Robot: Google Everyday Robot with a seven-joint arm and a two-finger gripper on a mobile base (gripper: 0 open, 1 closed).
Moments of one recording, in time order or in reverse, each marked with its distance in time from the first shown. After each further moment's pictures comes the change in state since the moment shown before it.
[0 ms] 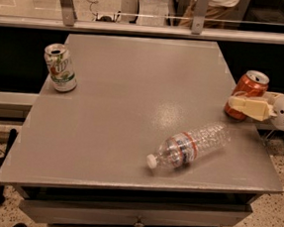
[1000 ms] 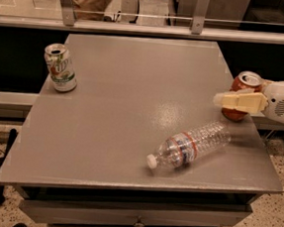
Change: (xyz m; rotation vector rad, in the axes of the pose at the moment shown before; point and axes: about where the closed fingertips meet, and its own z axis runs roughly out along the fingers) arm -0.031 0.038 0.020 -0.134 -0.051 -0.009
